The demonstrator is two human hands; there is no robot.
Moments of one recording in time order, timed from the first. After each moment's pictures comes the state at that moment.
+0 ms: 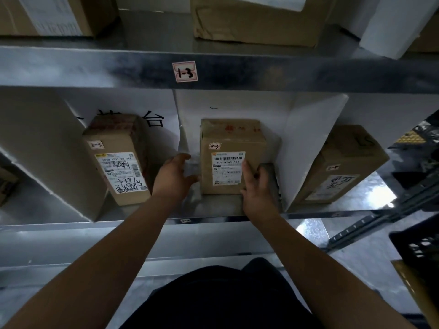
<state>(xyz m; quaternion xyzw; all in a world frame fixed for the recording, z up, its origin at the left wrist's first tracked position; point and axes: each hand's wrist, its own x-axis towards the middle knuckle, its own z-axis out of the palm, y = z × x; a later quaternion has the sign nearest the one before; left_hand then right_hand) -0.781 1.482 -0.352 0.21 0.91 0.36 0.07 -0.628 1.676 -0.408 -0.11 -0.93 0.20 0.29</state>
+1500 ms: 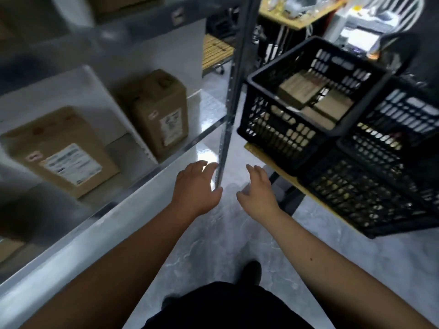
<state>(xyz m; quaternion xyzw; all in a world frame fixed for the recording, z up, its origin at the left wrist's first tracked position) -0.472 1.615 -0.308 0.66 0.73 0.12 0.13 -0.276 1.661 -0.338 -0.59 -0.73 0.33 0.12</state>
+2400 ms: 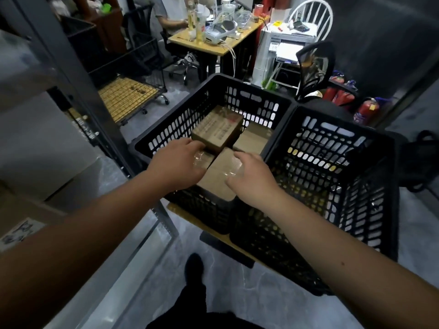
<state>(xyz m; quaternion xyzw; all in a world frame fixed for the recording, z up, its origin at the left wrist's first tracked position) -0.289 1.936 -0.201 0.77 0.63 0.04 0.08 -0.080 1.905 -0.211 -0.64 -0.68 0.32 0.18</state>
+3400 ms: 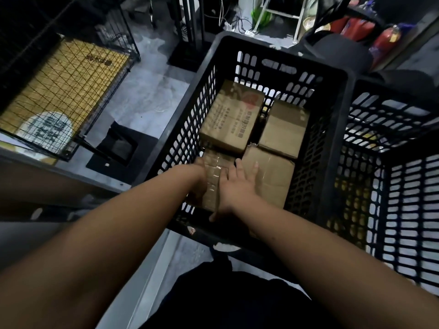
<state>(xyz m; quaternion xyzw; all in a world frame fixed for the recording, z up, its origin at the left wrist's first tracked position) -0.345 2.155 -0.426 0.69 0.54 -0.38 0.29 -0.211 2.065 -0.361 -0.62 -0.69 0.23 -0.30</state>
